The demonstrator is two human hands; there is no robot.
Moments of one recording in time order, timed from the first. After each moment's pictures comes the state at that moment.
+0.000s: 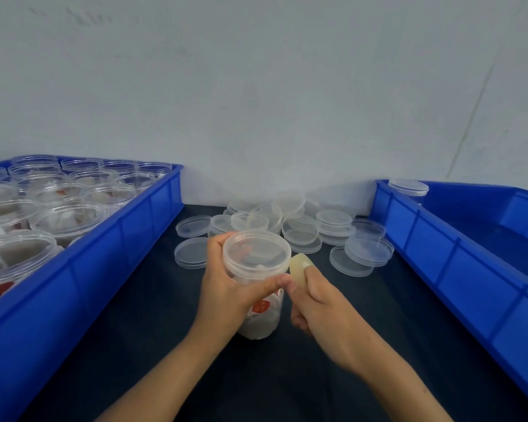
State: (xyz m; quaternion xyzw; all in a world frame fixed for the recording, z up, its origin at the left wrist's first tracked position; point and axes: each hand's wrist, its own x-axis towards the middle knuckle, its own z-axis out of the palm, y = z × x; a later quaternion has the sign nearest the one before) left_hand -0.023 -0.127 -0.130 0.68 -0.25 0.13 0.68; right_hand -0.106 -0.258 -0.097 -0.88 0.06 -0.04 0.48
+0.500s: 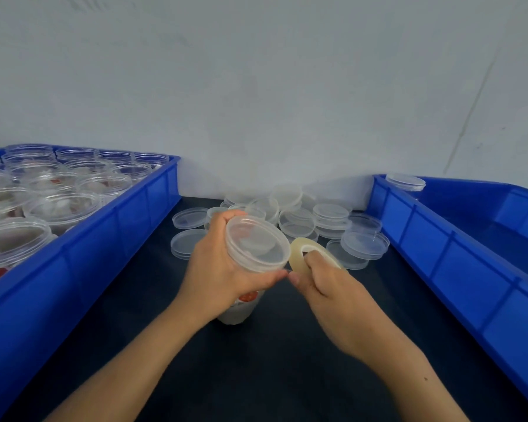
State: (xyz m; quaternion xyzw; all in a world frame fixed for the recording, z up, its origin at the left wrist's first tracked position) left_hand -0.021 -0.115 -0.105 0.76 -0.31 0.16 0.54; right_hand -0.111 -0.274 -0.091 -0.96 0.03 -0.10 0.27
